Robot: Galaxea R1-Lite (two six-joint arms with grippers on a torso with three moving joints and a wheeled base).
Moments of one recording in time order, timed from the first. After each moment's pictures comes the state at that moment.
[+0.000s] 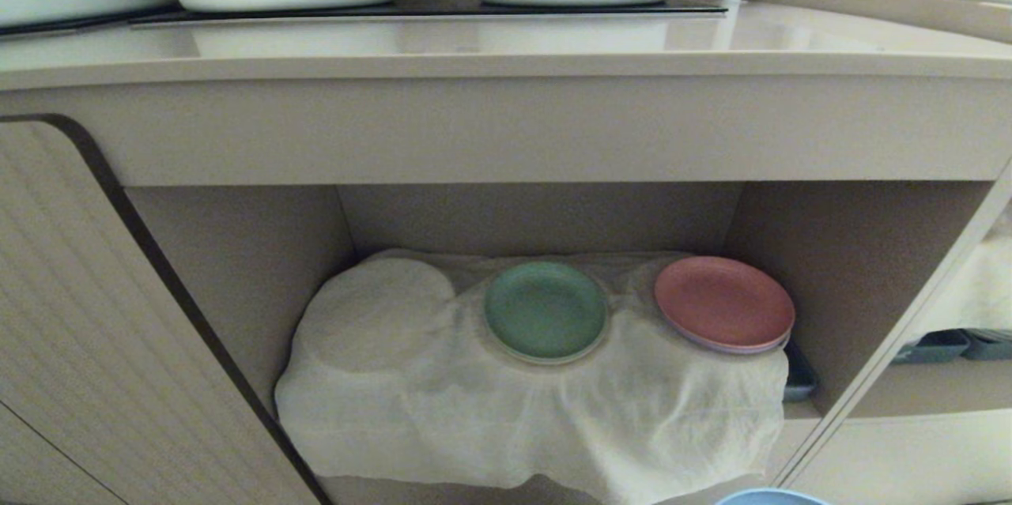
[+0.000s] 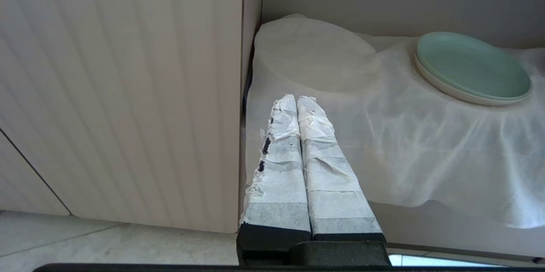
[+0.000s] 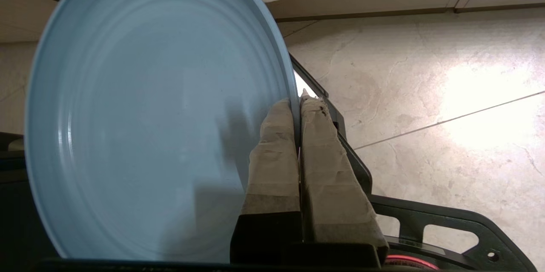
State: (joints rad) left arm 0.00 0.00 0.00 0.00 0.03 -0.12; right arm 0.32 0.72 -0.10 0.13 0.10 0.42
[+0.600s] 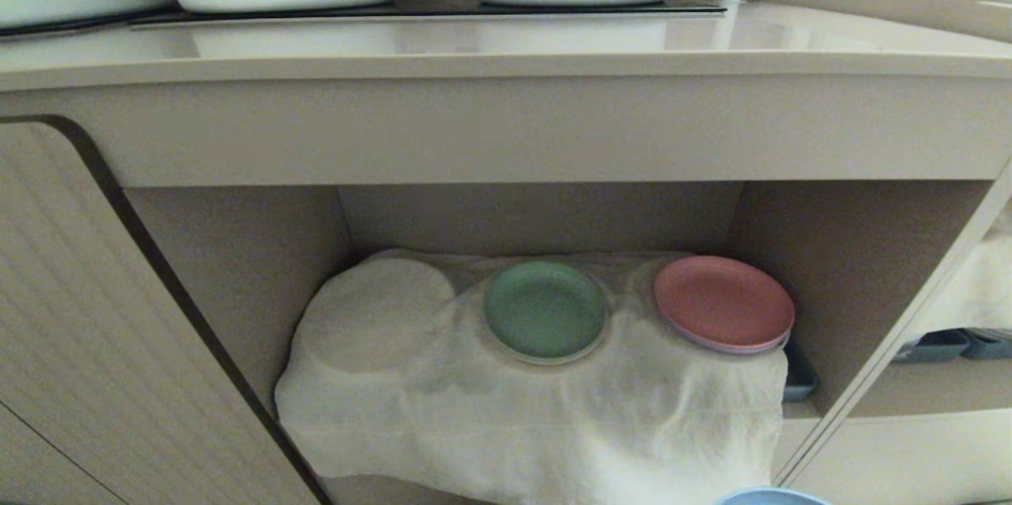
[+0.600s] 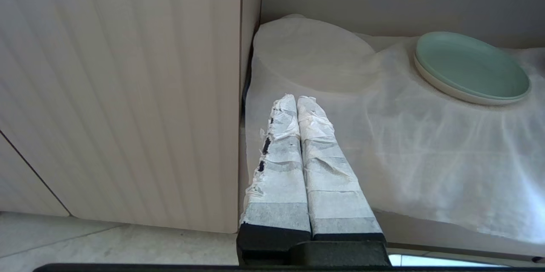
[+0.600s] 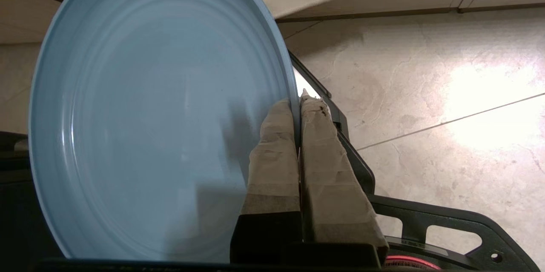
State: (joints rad) left arm 0.00 0.00 0.00 0.00 0.03 -0.12; right arm 0.32 0.72 -0.11 0.13 0.11 0.43
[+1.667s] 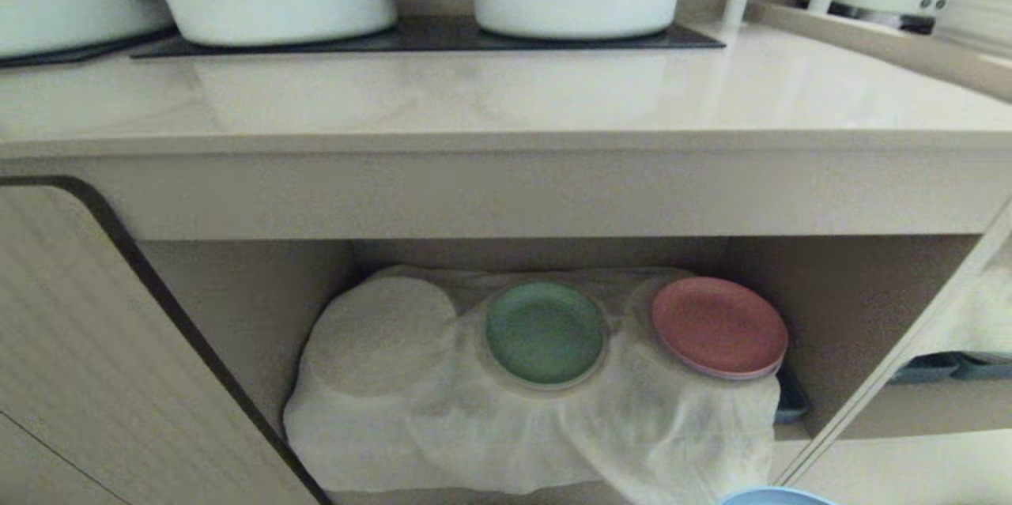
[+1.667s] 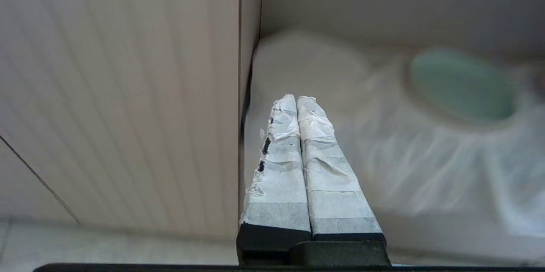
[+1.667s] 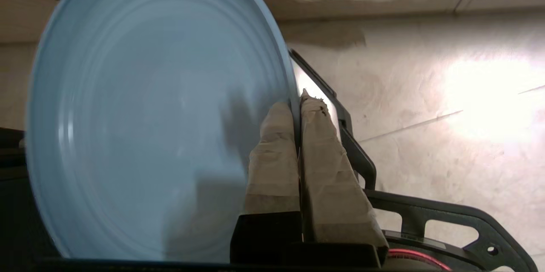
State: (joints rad) left arm 0.00 0.00 0.00 0.00 0.03 -0.12; right arm 0.32 0.71 -0.15 0.19 0.12 0.43
